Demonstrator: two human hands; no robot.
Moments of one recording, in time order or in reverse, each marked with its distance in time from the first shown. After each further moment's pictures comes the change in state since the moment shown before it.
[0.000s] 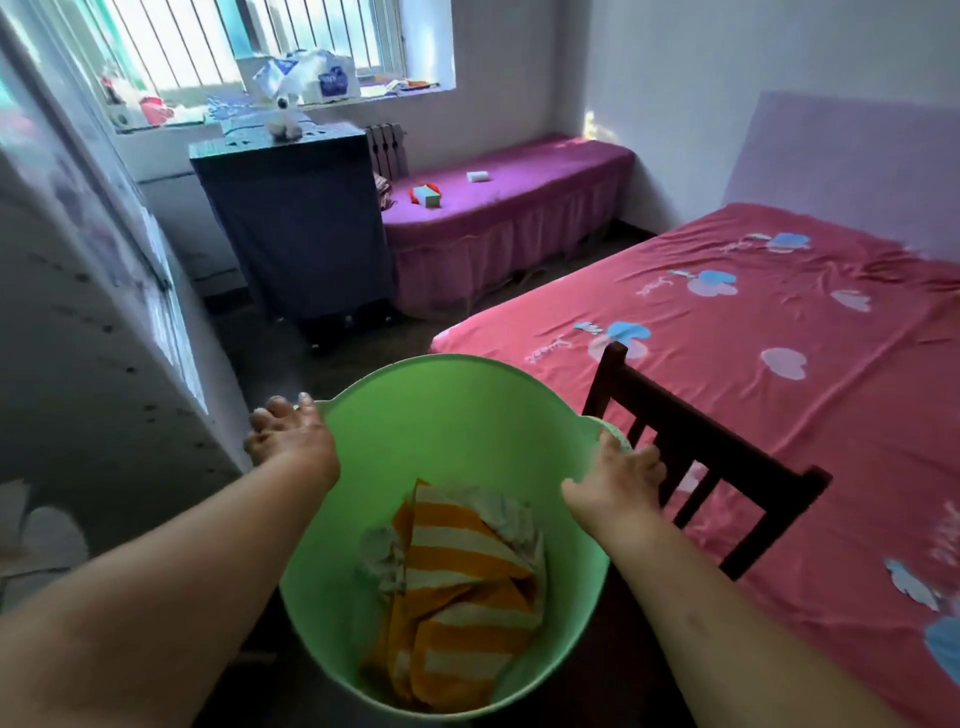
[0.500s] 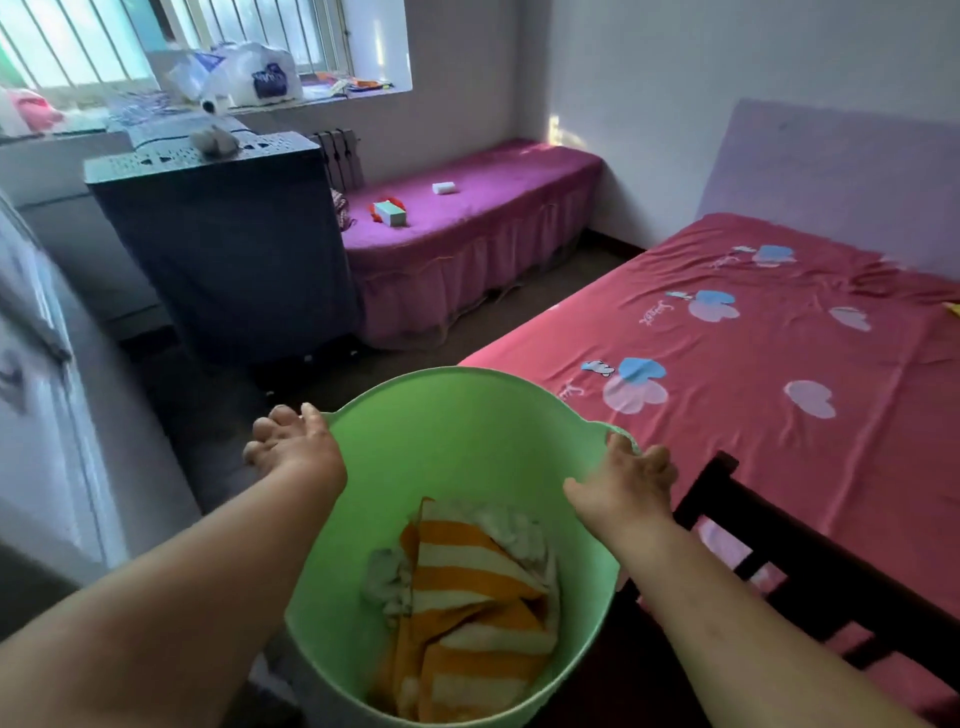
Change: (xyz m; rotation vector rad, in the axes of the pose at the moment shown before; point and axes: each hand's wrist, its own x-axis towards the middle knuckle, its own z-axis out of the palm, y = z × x) left_hand 0.289 0.064 -0.041 0.042 -0.014 0.123; right_hand 0.197 -0.183 0.019 -0.084 0.072 0.081
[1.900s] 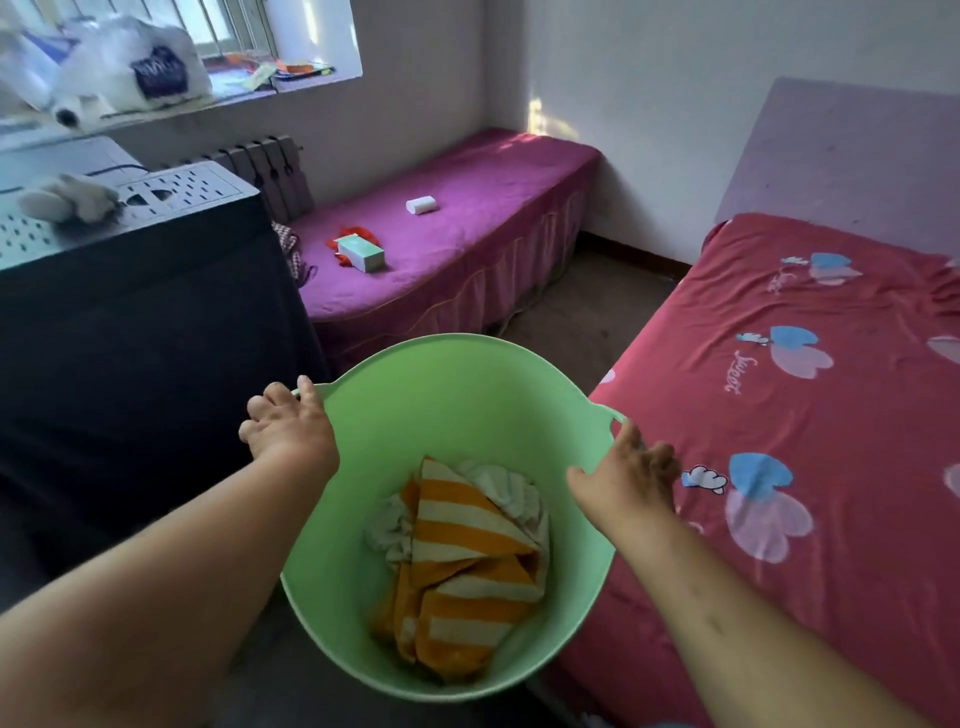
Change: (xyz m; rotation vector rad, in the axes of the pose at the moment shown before) left_hand 0.574 0.109 -0.120 0.043 0.068 0.161; right_hand 0.431 -0.344 0.040 0.138 0.086 0.201
